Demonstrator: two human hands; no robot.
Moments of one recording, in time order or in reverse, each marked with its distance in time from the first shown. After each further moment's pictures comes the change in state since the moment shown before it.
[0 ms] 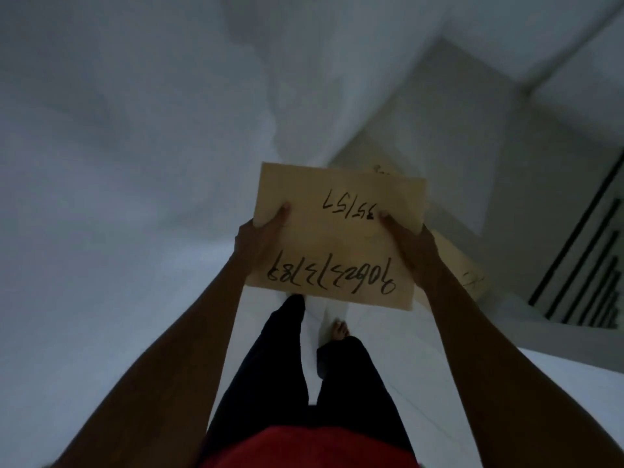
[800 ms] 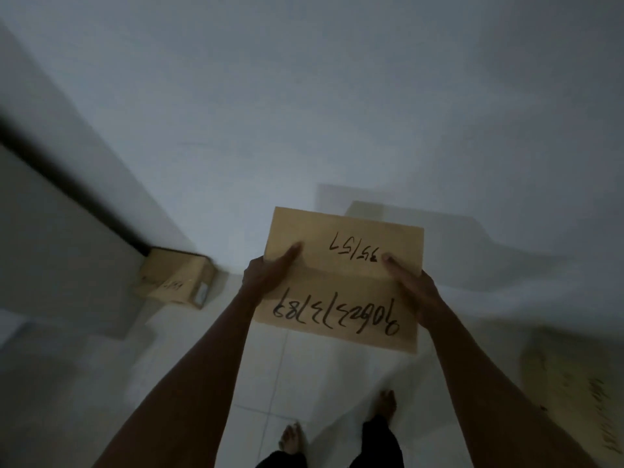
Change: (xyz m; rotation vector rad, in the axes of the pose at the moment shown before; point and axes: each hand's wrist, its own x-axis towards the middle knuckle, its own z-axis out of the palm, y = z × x) left_hand -0.358 -0.415 -0.299 -0.692 0.692 -0.299; right_hand -0.382 0.127 0.309 -0.640 -0.835 -0.315
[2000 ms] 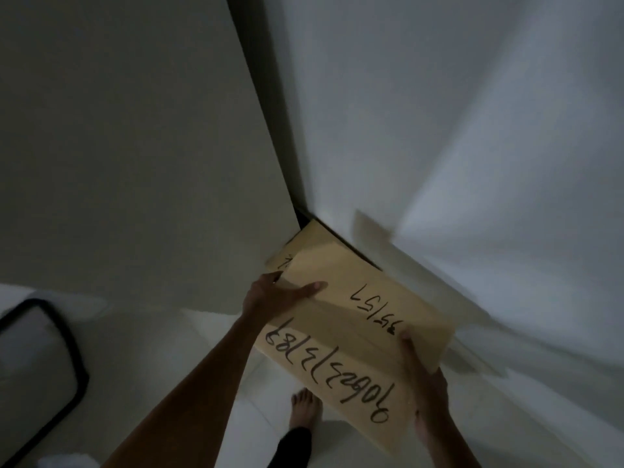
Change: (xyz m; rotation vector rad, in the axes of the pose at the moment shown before) left_hand 0.485 -0.333 -0.426 0.051 0.225 -0.421; right_hand 0.204 0.137 0.709 -0.280 -0.154 0.267
